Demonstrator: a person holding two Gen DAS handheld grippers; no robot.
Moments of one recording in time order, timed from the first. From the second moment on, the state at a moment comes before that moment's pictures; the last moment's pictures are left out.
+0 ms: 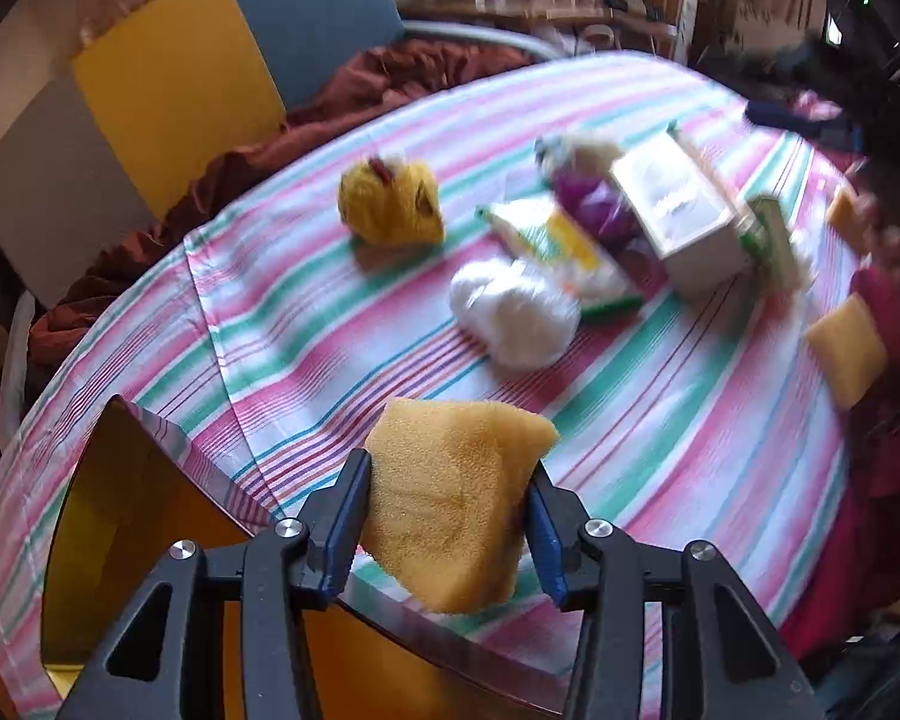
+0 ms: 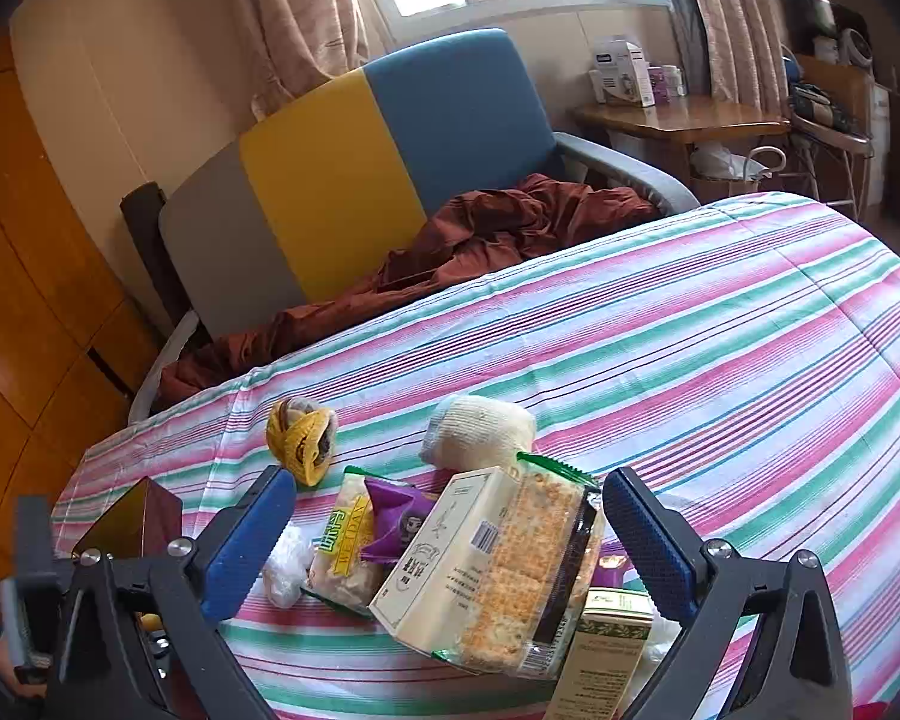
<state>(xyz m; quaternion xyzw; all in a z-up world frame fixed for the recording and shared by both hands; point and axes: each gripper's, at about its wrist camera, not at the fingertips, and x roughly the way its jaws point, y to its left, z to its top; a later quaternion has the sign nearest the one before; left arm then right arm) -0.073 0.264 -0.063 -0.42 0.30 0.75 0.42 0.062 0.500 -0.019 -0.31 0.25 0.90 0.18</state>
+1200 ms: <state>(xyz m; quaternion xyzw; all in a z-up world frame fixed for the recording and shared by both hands) 0.010 0.142 -0.020 -0.39 0.06 0.81 0.44 0.091 0.505 -0.043 -0.53 0.16 0.80 0.24</state>
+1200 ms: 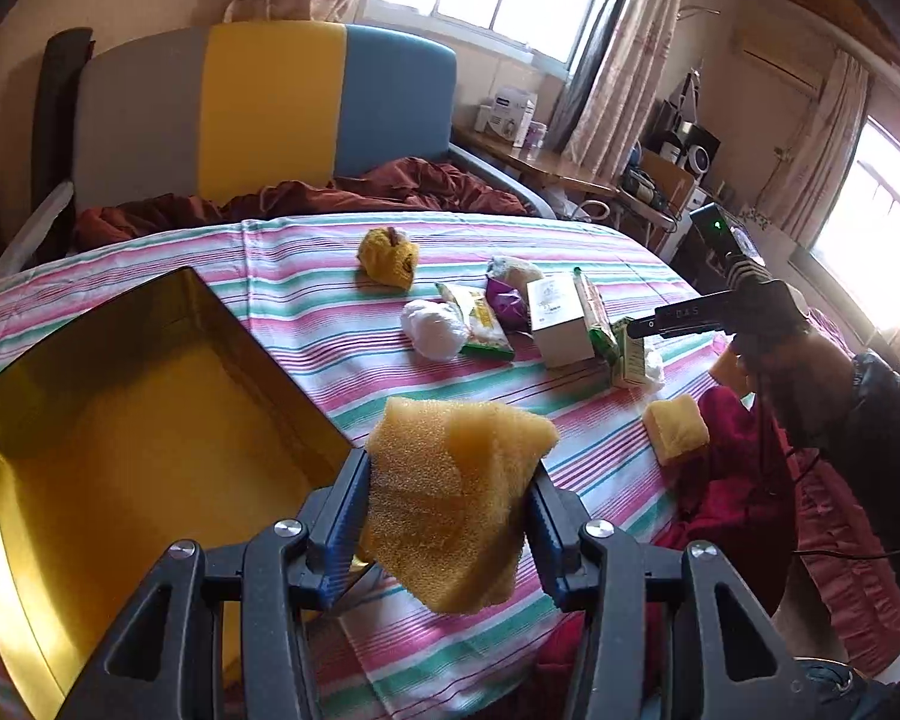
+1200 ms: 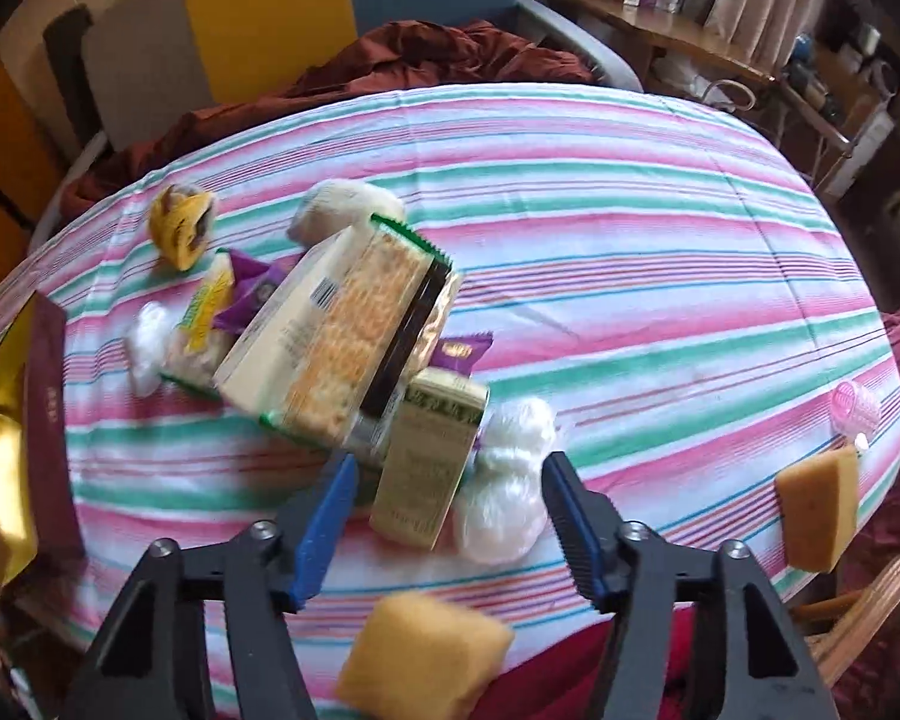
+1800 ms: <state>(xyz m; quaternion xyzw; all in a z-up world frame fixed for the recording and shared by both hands) -0.010 0.074 -0.025 -0.40 0.01 0.84 0.36 0.089 0.477 -0.034 -0.49 0.13 0.82 0.25</state>
